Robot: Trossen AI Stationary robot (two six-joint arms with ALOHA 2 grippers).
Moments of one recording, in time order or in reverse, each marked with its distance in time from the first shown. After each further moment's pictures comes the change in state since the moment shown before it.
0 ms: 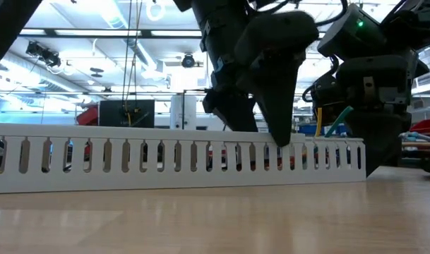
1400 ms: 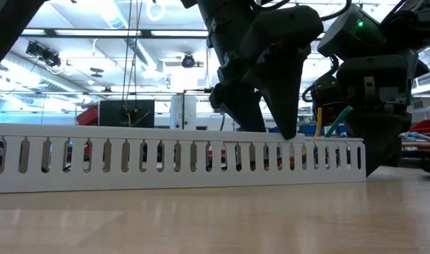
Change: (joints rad) left arm 0.014 0.013 0.056 -0.035 -0.012 0.044; right arm -0.001 -0.001 0.000 0.001 -0.001 -0.006
